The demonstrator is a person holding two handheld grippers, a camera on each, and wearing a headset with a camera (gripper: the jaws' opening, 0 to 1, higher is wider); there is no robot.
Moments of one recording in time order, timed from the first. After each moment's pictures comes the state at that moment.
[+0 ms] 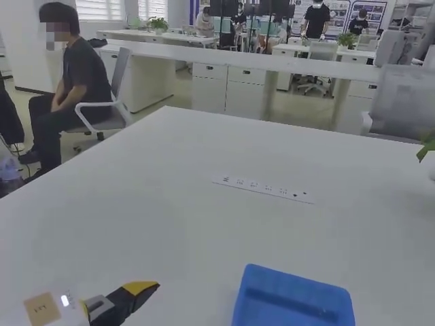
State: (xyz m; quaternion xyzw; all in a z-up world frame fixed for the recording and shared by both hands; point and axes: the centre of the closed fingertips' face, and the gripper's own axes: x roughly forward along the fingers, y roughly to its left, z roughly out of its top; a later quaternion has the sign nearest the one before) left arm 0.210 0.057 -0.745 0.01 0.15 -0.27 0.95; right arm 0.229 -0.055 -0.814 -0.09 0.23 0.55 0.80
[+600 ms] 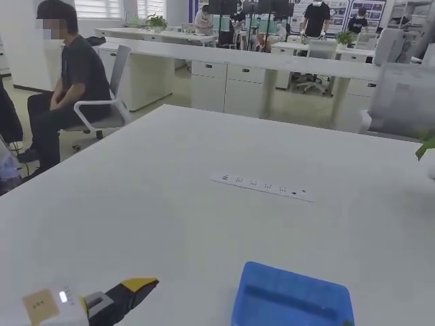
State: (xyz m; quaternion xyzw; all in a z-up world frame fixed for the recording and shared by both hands) left arm 0.210 0.057 -0.744 0.01 0.15 -0.27 0.95; right arm 0.251 -0.058 -0.772 0.00 0.23 0.54 0.81
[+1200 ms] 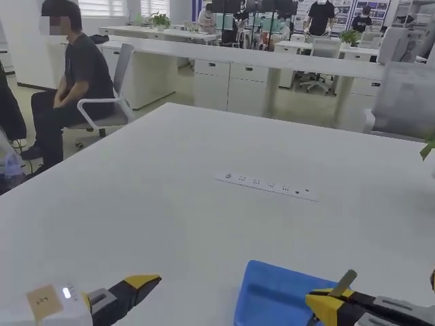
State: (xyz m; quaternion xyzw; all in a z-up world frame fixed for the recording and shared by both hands) left arm 0.210 0.058 -0.743 0.01 0.15 -0.27 0.95; right arm 0.295 -0.050 -0.749 0.01 0.21 0.53 0.82
